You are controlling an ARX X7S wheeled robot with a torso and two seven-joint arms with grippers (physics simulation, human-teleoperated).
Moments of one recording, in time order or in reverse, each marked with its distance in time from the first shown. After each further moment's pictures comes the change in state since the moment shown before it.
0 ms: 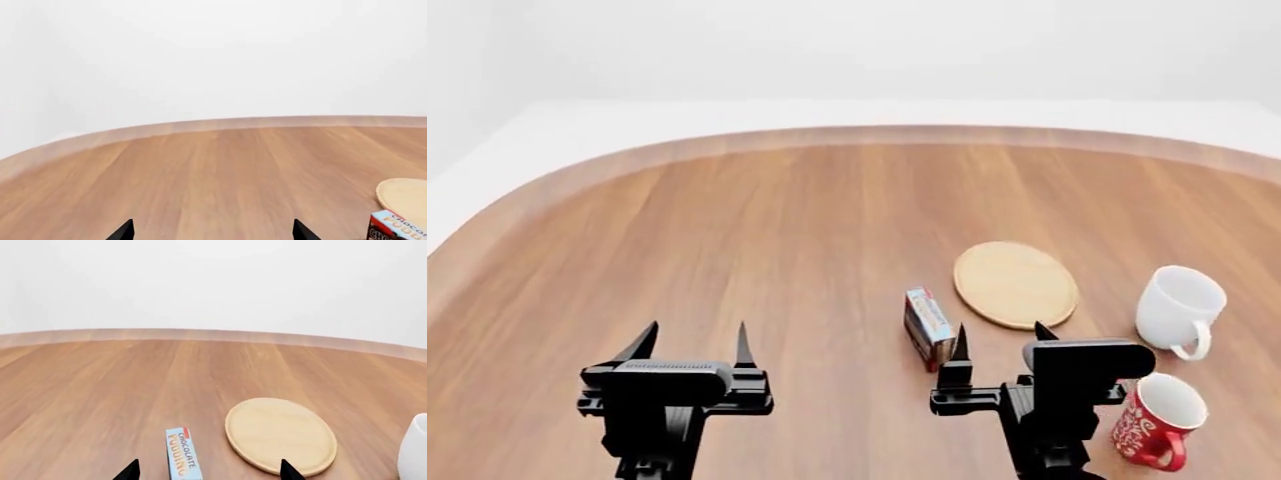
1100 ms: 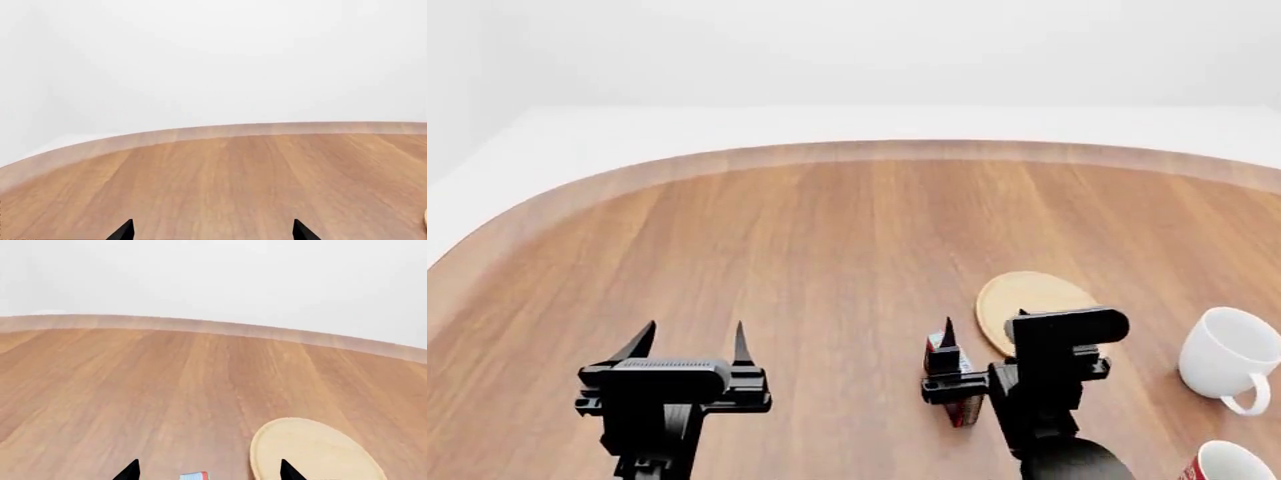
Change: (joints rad) left arm -0.008 -0.023 0.018 -0.005 -0.024 0.001 -0.034; right arm 0.121 0.040 -0.043 0.008 0.057 0.173 0.000
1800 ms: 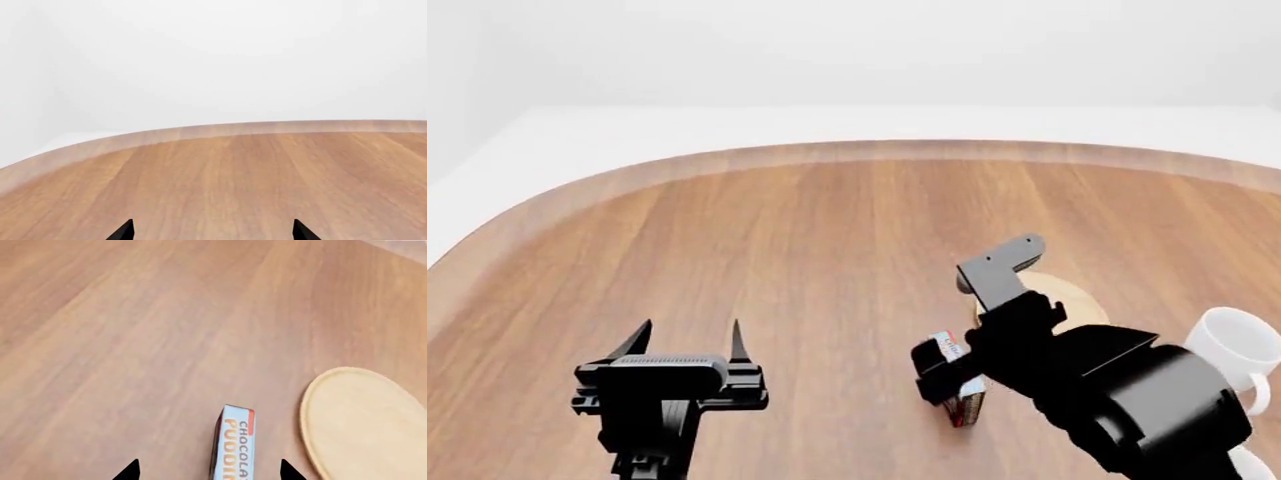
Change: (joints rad) left arm -0.010 -0.017 0.006 0.005 -0.015 -0.020 -0.023; right arm 0.523 0.122 -0.180 0.210 0.213 0.685 -0.259
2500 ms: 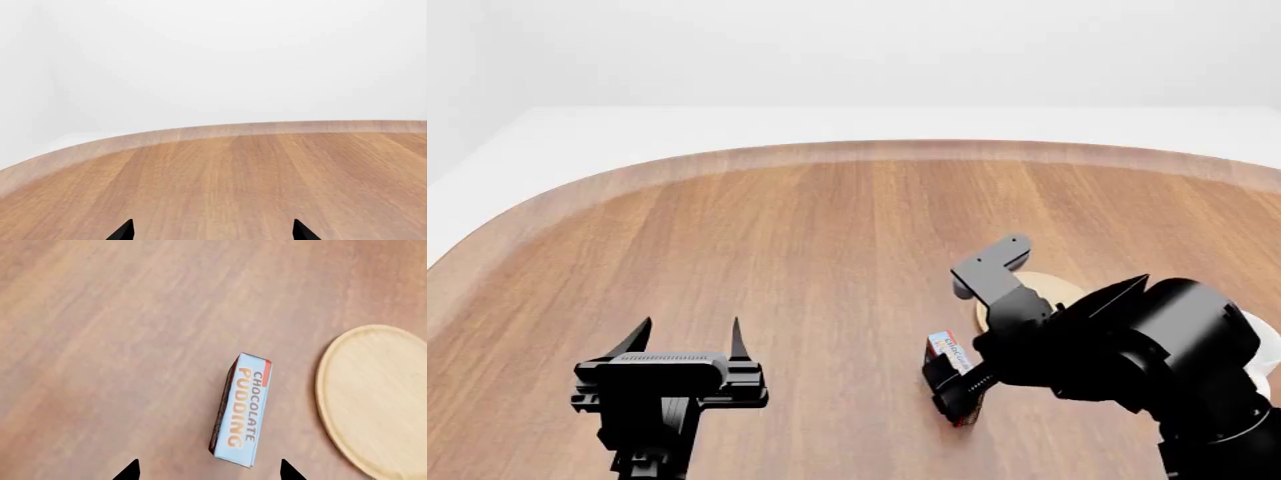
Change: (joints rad) left arm -0.008 -0.015 0.011 0.007 -0.014 -0.009 -0.015; right arm 0.233 0.105 -0.217 0.185 0.334 0.121 0.072
